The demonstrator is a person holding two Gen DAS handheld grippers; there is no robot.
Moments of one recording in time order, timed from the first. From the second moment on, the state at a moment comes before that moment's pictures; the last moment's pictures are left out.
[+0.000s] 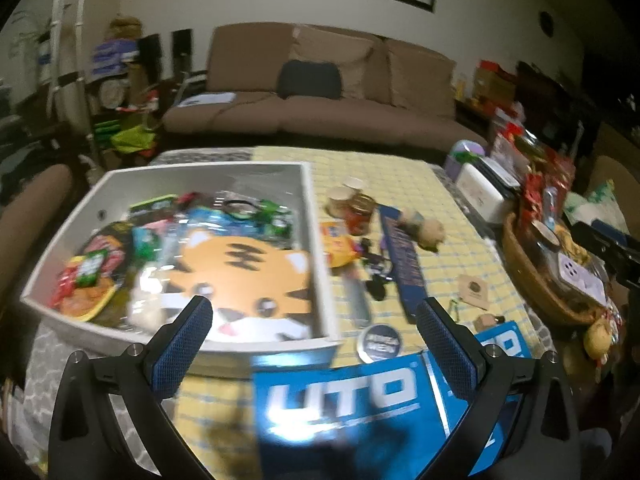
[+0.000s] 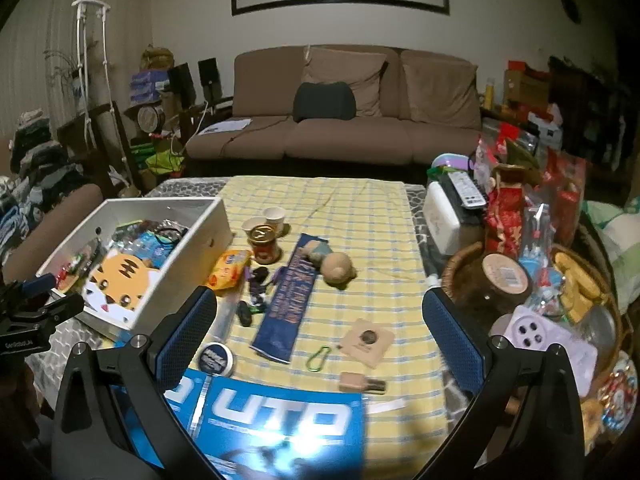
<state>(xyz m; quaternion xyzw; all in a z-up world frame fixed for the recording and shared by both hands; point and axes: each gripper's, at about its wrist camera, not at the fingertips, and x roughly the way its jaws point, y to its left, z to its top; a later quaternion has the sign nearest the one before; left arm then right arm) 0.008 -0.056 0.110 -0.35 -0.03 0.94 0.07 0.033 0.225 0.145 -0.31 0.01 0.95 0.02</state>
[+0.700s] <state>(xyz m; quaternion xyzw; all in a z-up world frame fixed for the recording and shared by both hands) -0.068 0.058 0.063 -0.42 0.01 0.88 0.22 -0.030 0.280 0.062 -0.41 0.06 0.91 -0.06</state>
